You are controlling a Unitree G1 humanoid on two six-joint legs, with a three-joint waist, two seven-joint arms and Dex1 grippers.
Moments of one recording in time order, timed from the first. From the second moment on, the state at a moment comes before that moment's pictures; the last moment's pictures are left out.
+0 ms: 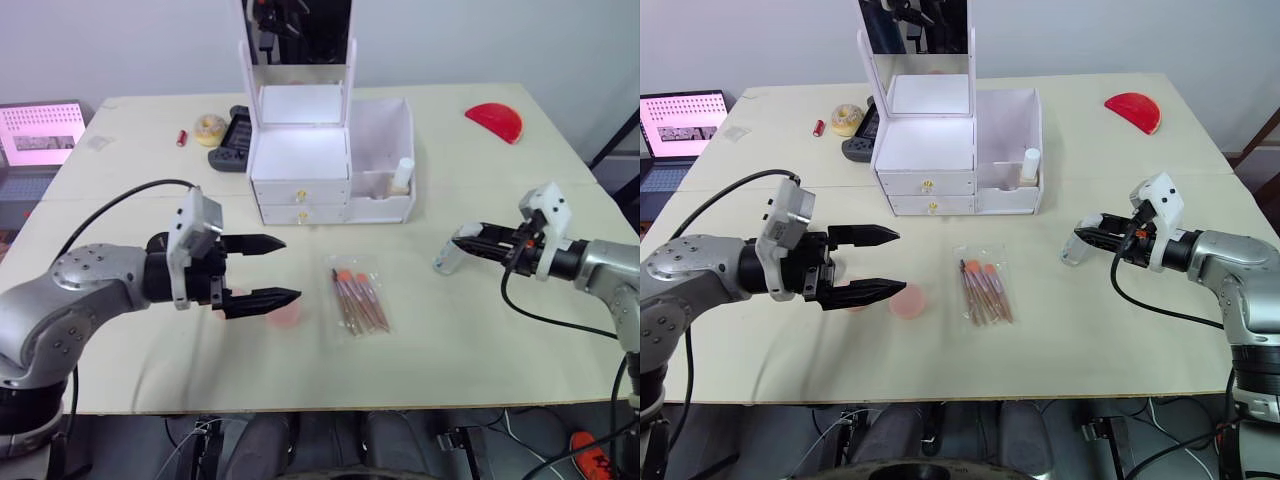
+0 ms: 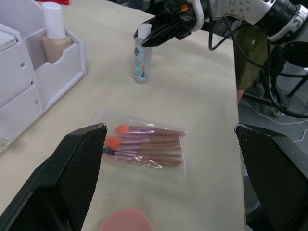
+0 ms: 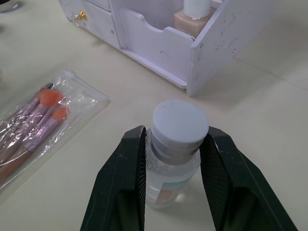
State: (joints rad) left arm -0.31 0.84 0.15 -0.56 -0.95 0.87 -0.89; right arm -0.30 -0.89 -0.21 -0.01 0.49 0.59 0.98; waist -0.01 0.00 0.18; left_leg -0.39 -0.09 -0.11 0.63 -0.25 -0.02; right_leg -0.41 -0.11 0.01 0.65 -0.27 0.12
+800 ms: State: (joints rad) left arm -0.31 0.85 0.13 -0.56 -0.95 0.87 -0.89; right arm -0.29 -0.89 -0.26 -0.08 0.55 0.66 0.99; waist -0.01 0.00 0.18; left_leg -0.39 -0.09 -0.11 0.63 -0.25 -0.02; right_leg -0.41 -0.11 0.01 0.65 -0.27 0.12
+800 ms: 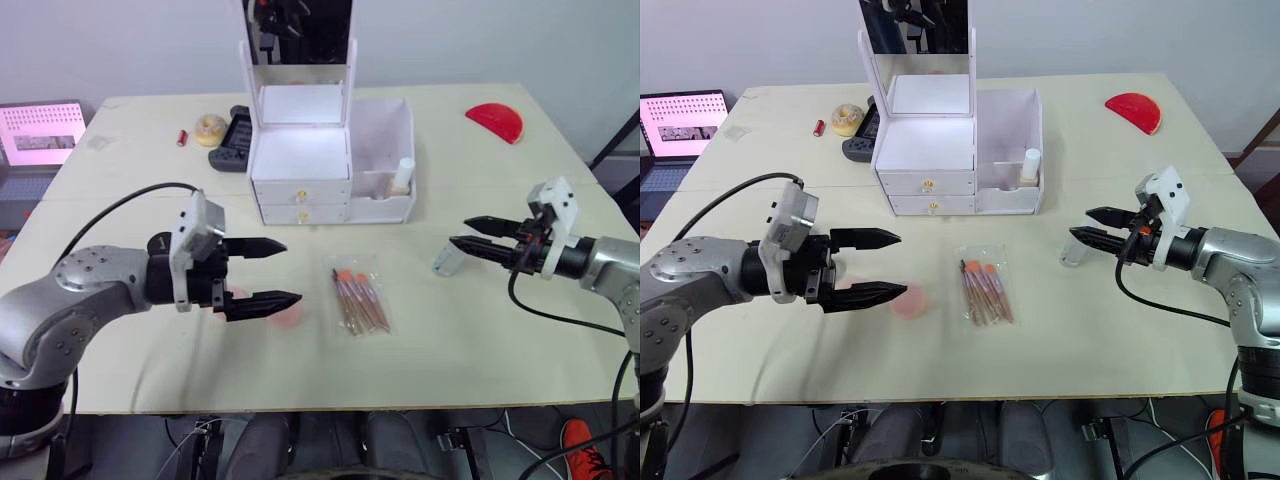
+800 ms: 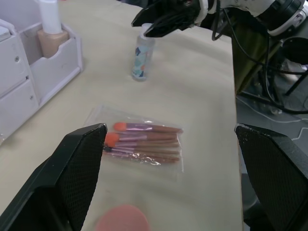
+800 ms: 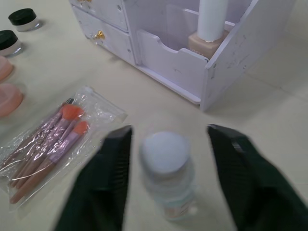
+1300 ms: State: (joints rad) left arm -0.31 0.85 0.13 -0.56 -0.95 0.87 -0.89; right arm -0.31 -0.90 -0.25 -0.08 0.54 0.66 1.00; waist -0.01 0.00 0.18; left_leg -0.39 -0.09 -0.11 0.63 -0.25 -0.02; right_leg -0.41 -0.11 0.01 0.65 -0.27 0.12
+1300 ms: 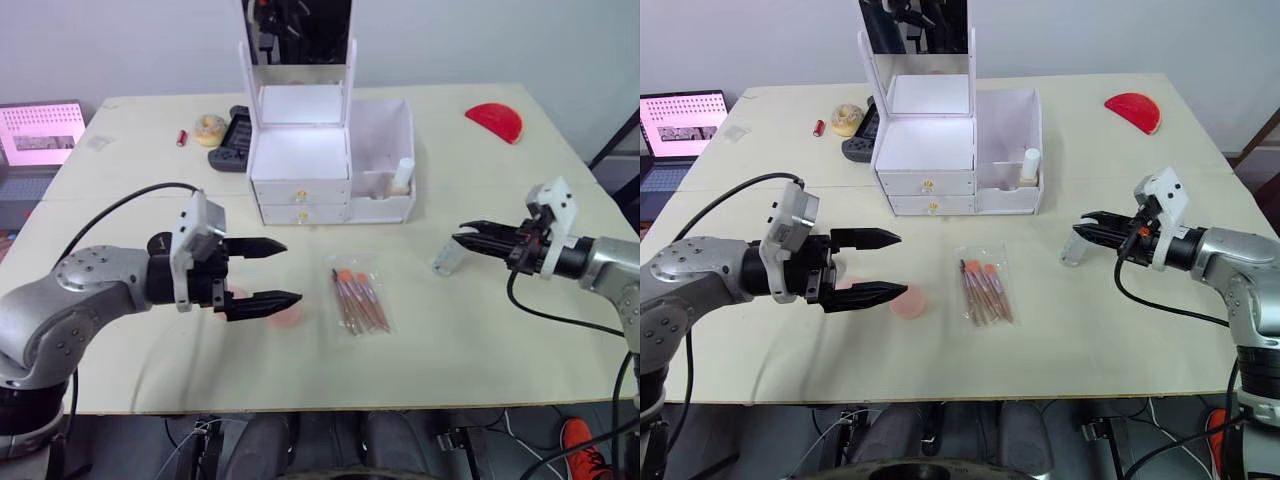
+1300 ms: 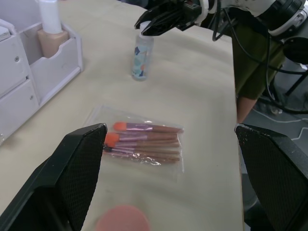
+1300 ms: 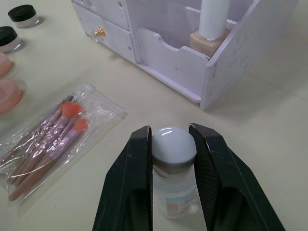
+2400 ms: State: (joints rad) left arm -0.37 0.84 0.20 -0.54 -0.95 0.85 -0.80; right arm -1.26 -0.57 0.19 0.76 0.27 0.48 1.18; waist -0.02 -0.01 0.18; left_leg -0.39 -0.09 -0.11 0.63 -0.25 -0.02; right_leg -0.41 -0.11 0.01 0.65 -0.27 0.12
